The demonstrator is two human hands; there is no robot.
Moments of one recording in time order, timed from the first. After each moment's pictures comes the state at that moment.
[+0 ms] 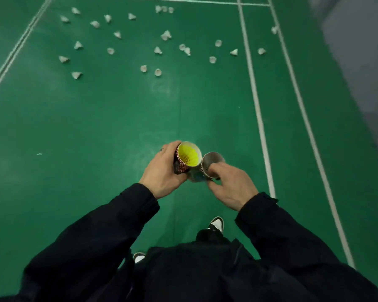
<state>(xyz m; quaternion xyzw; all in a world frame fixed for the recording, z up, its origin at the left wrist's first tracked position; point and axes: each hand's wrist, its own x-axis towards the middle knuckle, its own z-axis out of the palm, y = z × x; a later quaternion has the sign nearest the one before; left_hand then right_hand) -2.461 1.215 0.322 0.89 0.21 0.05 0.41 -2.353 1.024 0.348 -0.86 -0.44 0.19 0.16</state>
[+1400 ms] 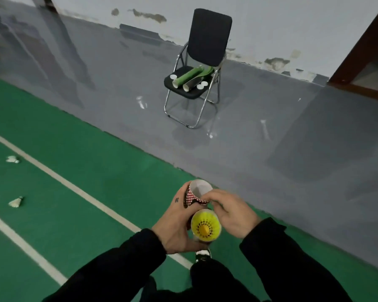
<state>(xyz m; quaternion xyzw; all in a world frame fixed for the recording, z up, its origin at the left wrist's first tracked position) -1.344 0.504 0.313 0.80 -0.45 -0.18 0.37 -1.416 0.309 0.353 -0.91 0.04 0.05 0.40</state>
